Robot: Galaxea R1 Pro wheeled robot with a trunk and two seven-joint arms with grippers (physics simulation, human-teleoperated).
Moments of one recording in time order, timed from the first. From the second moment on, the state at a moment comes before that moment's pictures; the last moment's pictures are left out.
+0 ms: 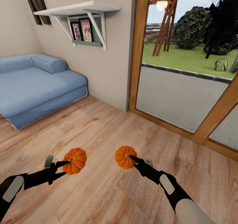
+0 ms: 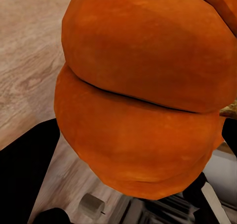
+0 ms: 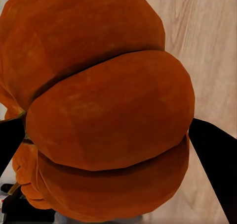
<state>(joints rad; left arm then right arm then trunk) -0.50 0.40 0.15 -0.71 0.78 1.04 -0.74 -0.62 0.06 -0.19 -0.49 -0.62 0.53 0.66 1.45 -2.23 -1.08</state>
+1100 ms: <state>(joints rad) -0.52 0.38 0.15 -0.76 0.79 1.03 -0.32 -0.62 0.05 -0.19 -0.49 -0.61 0.39 0.67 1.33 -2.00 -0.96</state>
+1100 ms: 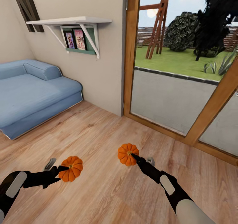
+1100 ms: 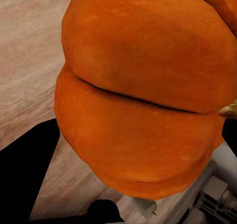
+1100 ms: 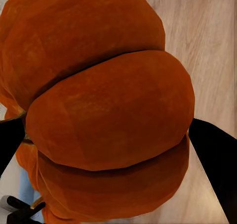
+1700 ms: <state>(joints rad) -0.53 0.38 0.15 -0.76 0.79 1.03 -0.32 -0.62 0.06 -0.19 -0.49 -0.61 0.38 0.67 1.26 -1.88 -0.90</state>
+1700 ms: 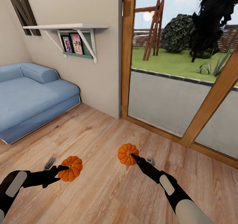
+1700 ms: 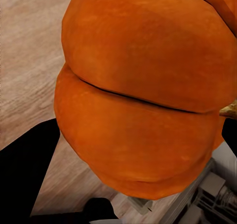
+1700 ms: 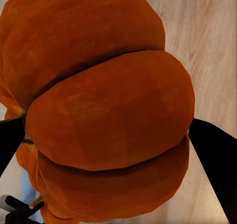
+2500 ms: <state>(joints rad) -0.53 0.39 0.16 -0.76 0.80 1.04 -0.32 -0.62 0.06 -0.18 -0.49 -0.61 0.37 0.67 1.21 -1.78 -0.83</state>
